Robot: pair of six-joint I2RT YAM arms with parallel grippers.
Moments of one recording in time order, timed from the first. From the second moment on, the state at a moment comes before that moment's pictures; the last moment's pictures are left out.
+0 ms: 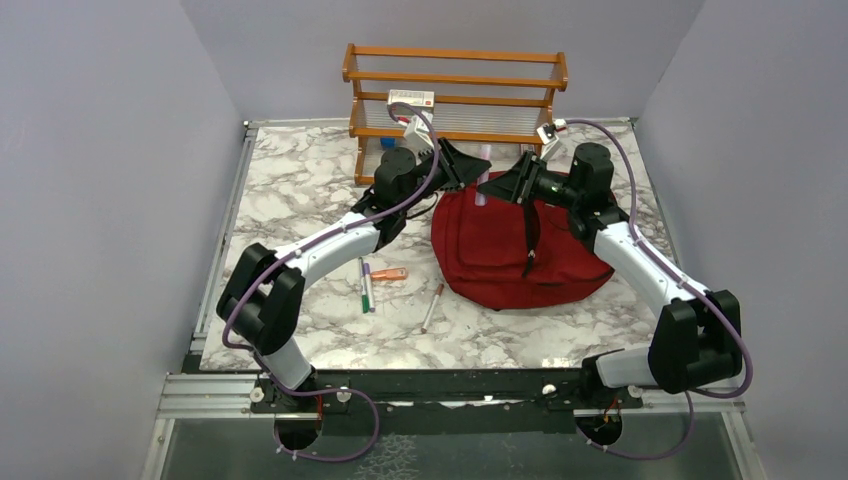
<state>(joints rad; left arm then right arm) -0.65 1.65 1.17 0.54 0.22 -0.88 0.24 1.37 0.96 0.23 -0.79 0.71</state>
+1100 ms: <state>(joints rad) -0.67 1.74 1.42 0.05 0.13 -0.58 0.22 1.16 0.94 -0.26 -0.01 0.46</state>
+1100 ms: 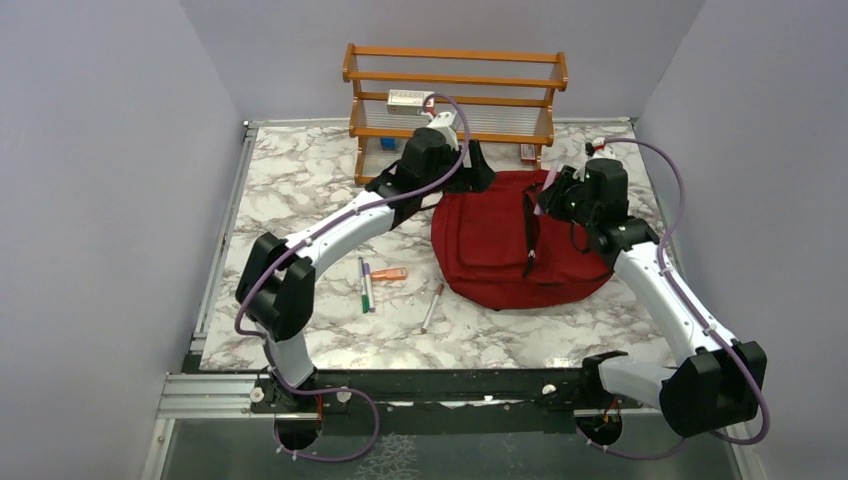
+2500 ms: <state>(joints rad) -1.01 2.33 2.29 -0.73 -0.33 -0.03 0.01 1.04 0.80 -0.35 -0.08 0.45</state>
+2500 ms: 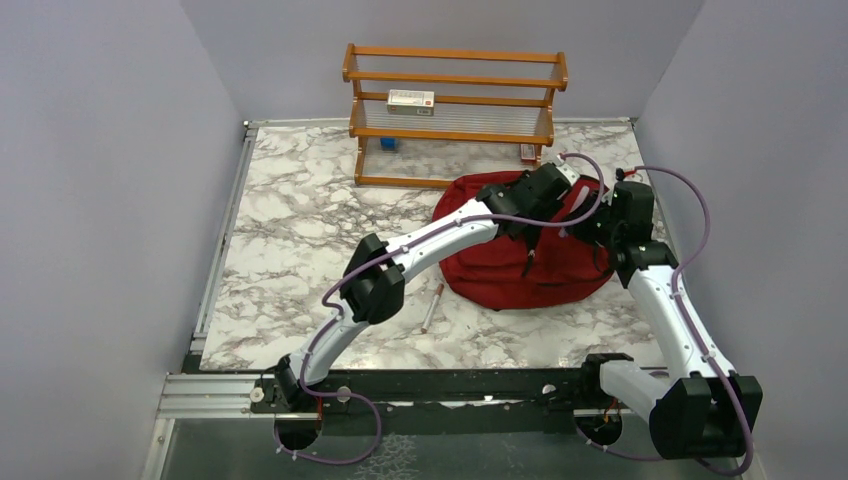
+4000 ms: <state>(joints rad) -1.02 2.21 2.10 -0.58 -0.39 -0.09 0.01 1.28 0.81 -0.18 -0.51 0.54</state>
